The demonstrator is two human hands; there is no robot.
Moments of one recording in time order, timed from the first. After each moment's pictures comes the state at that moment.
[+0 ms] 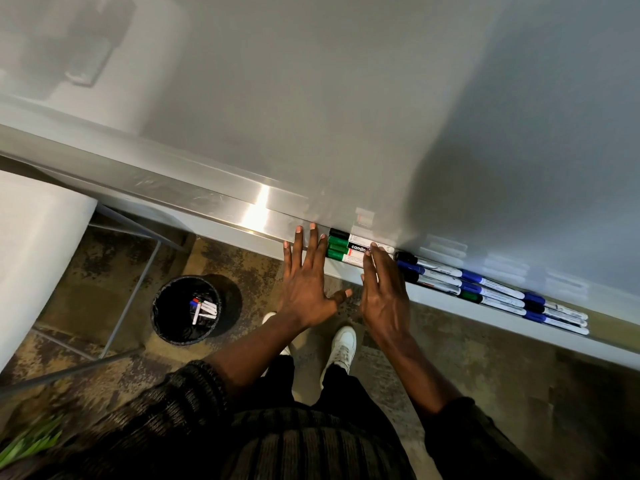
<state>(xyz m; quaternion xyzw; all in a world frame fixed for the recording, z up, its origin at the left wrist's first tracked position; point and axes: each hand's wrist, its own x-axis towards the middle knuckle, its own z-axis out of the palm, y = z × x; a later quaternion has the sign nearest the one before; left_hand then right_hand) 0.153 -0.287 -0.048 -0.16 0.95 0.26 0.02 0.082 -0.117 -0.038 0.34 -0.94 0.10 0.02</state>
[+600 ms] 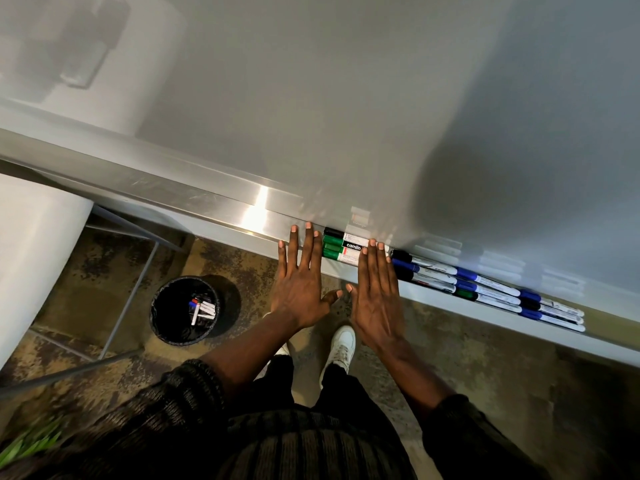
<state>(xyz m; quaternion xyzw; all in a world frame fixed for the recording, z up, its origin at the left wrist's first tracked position) 0.153 -0.286 -0.047 -0.15 0.97 0.19 0.07 0.086 -0.114 -0.049 0.32 -0.94 0.06 -0.04</state>
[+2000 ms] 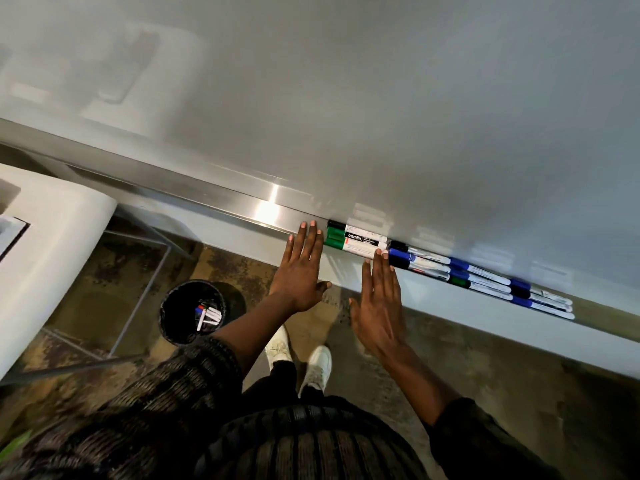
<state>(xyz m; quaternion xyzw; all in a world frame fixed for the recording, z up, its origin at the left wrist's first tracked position) 0.170 -0.295 -0.043 -0.11 0.98 0.15 0.11 0.129 -0.091 -0.029 0.31 -0.95 0.04 -0.04</state>
